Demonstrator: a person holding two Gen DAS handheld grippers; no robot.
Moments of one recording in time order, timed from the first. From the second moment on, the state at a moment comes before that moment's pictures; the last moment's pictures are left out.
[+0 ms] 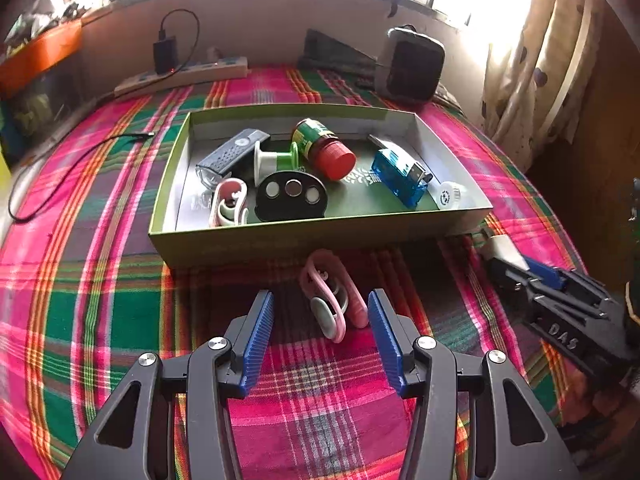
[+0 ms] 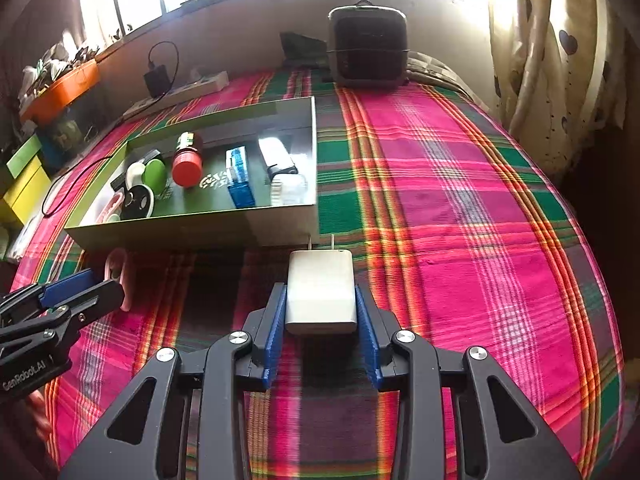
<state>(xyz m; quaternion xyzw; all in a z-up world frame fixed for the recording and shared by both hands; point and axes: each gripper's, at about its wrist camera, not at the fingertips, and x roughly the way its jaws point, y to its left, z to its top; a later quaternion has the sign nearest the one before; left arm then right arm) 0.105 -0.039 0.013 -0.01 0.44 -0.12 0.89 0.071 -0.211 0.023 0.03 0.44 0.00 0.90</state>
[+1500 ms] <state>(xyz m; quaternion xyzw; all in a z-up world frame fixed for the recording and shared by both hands) 0.110 -0.055 0.007 0.03 0.43 -0.09 0.90 0.069 -0.225 0.024 0.05 0.43 0.02 0.90</state>
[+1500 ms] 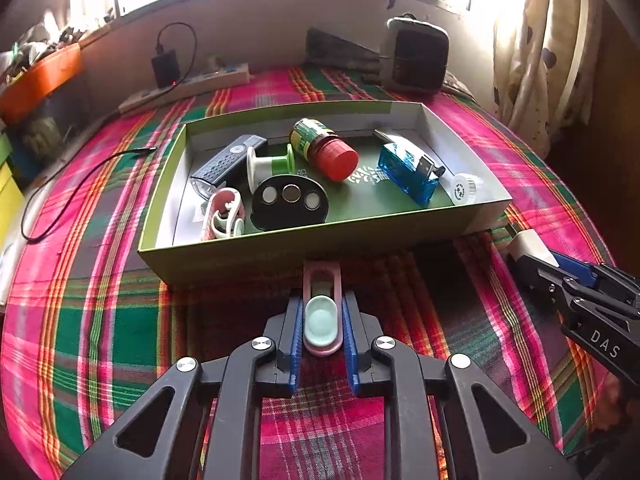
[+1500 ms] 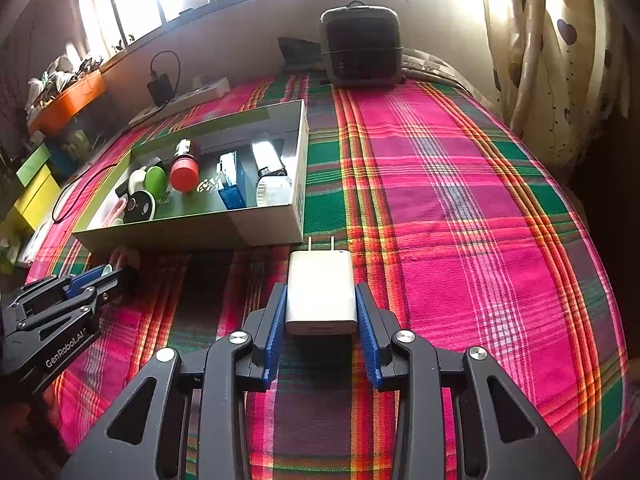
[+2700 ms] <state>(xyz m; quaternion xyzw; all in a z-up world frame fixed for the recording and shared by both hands) 0.080 -0.039 0.044 0.02 0.38 -0.12 0.92 0.053 -0.182 0.048 0.01 0.39 0.07 0.92</state>
